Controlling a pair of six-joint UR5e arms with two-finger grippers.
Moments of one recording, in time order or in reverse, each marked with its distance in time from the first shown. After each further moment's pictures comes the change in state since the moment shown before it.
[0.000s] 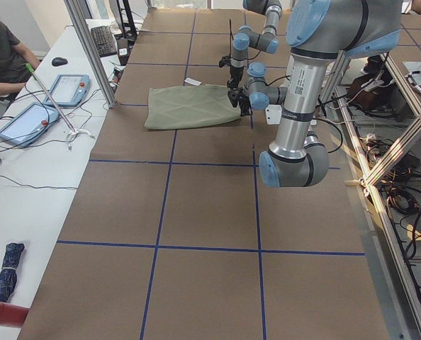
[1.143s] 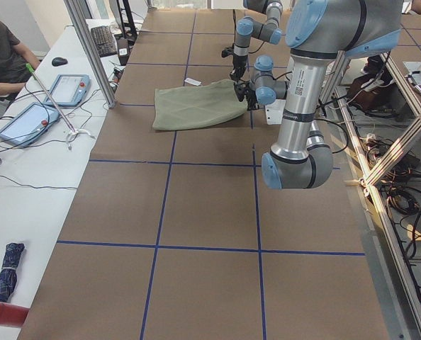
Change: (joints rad) left arm 0.061 0.034 -0.168 0.105 0.004 0.023; right arm 0.000 -0.032 0.174 0.031 0.058 0.100
